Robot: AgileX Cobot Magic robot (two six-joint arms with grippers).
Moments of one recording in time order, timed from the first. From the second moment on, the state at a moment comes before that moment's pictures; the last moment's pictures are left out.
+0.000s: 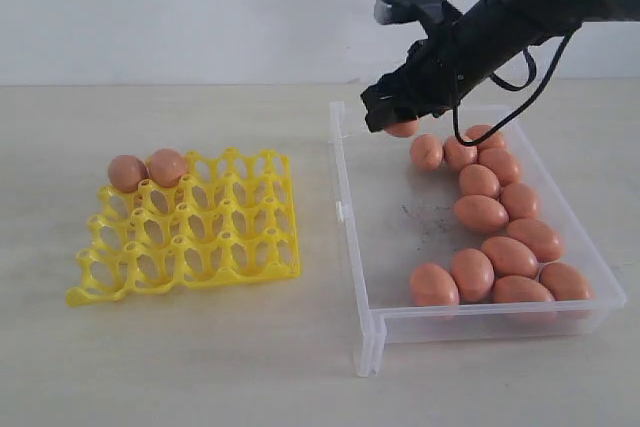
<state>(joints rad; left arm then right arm) 0.05 0.00 0.00 -0.40 0.00 0.18 0.29 2.04 -1.54 0.61 0.66 -0.70</state>
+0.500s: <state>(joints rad) 0.05 0.00 0.00 -0.40 0.00 0.18 0.31 1.97 -1.26 1.72 0.82 -1.99</state>
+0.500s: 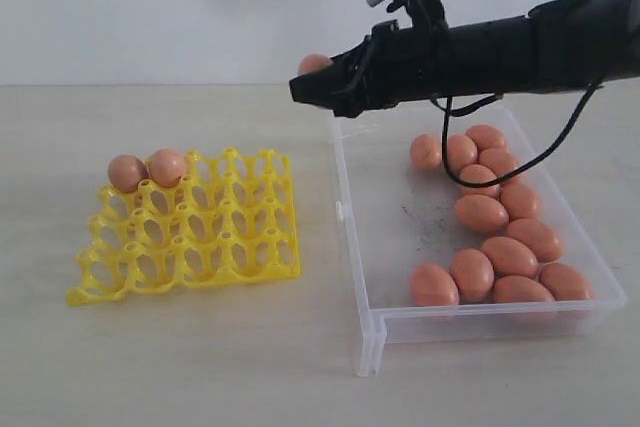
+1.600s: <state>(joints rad) 0.05 0.00 0.00 -0.40 0.00 0.18 0.56 1.53 -1.13 1.76 -0.03 -1.94</state>
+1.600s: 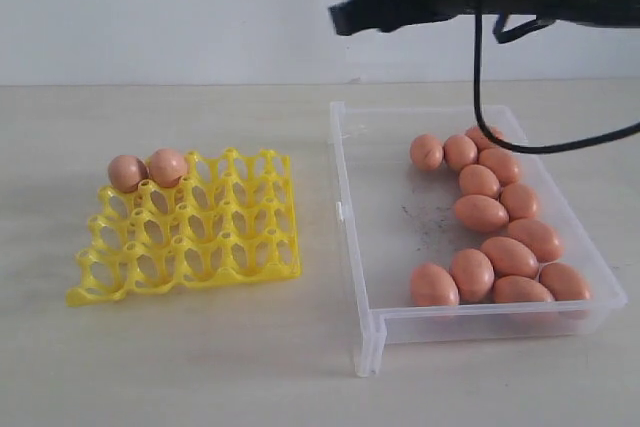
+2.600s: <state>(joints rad) 0.05 0.00 0.00 -0.40 0.00 0.18 0.56 1.84 -0.98 -0.33 -1.00 0.29</state>
